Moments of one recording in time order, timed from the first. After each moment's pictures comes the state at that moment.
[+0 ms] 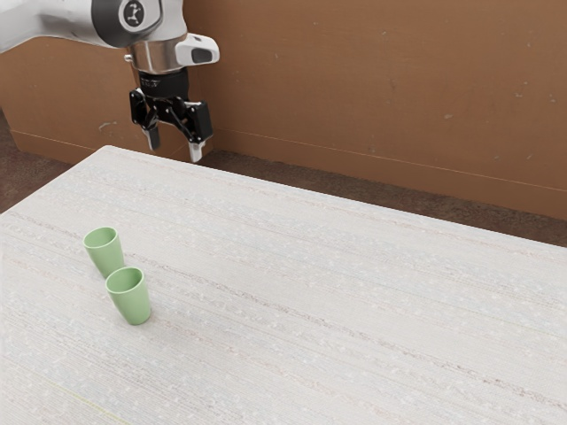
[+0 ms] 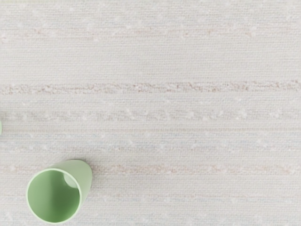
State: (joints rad) arm -0.17 0.11 0.13 -1.47 0.04 1.50 -0.02
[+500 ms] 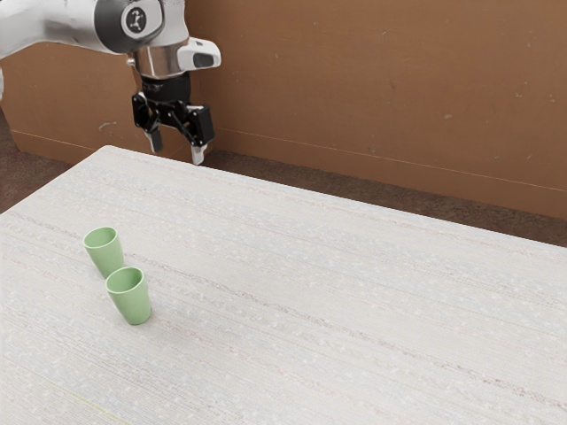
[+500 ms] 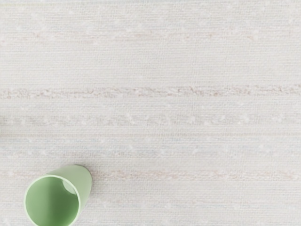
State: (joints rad) arm -0.16 0.11 0.13 -1.50 0.04 1.54 -0.02
